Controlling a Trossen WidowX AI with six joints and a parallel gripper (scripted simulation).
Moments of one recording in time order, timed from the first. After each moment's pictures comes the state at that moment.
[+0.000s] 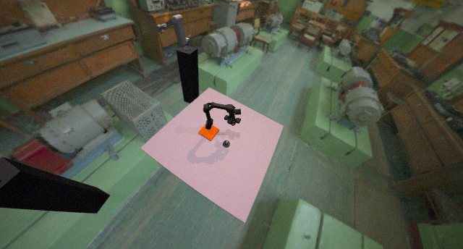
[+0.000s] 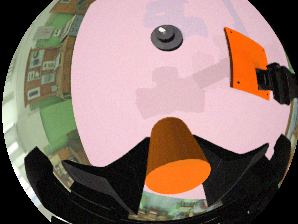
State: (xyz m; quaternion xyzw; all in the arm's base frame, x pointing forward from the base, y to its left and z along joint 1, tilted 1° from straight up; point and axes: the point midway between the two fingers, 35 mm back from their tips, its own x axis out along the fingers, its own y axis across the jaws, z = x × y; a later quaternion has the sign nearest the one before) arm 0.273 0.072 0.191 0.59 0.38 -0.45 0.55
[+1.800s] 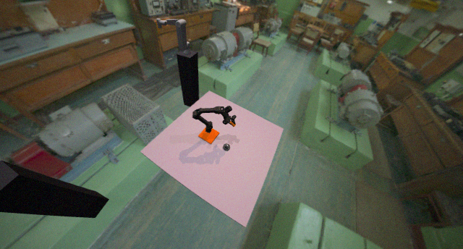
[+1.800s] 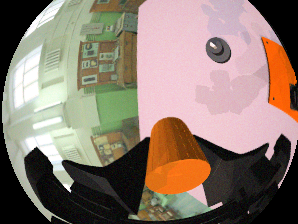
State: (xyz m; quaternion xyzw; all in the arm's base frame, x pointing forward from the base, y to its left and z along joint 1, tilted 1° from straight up) arm 0.258 0.056 0.251 0.68 0.18 -0.26 0.66
